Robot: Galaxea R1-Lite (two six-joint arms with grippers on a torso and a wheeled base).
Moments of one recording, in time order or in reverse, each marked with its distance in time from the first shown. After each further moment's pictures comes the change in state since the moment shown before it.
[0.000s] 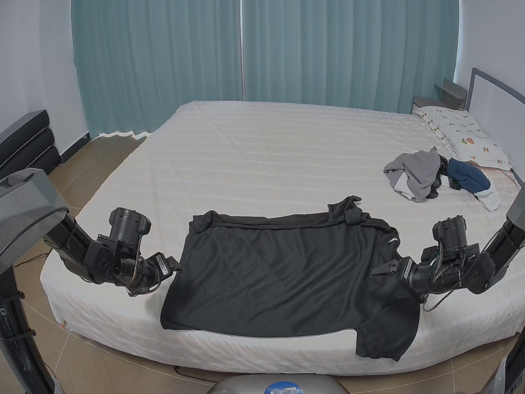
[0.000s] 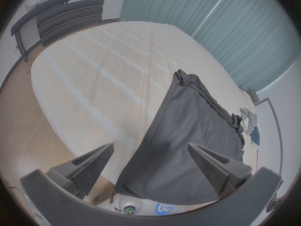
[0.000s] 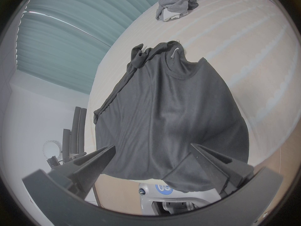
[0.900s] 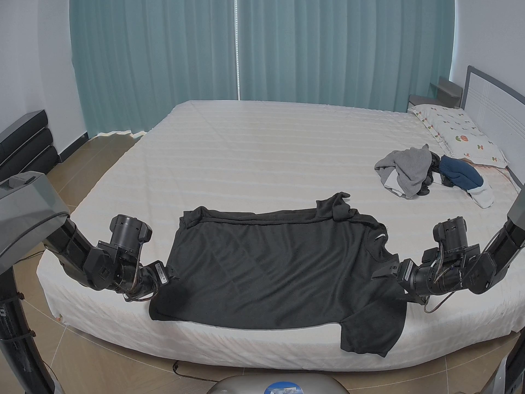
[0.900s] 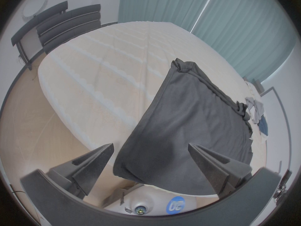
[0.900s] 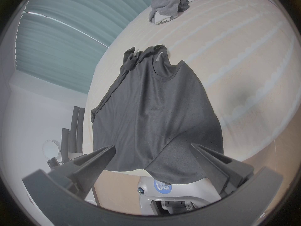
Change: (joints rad) left arm -0.011 -0.010 0.040 0.002 0.029 0.038; right arm 0.000 -0.005 0.005 0.011 -0.002 -0.005
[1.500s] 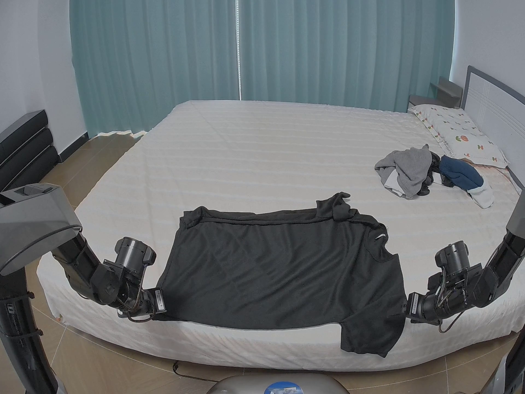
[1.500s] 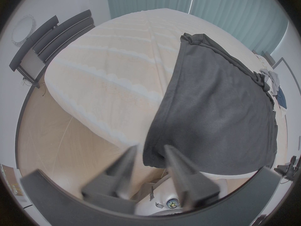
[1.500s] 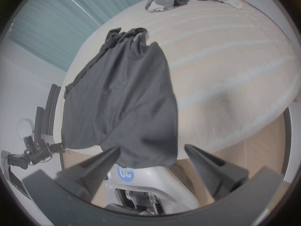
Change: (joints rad) left arm -0.003 0.066 0.087 0.005 0.124 0.176; right arm -0.032 0.015 0.103 0.087 -0.126 -0.254
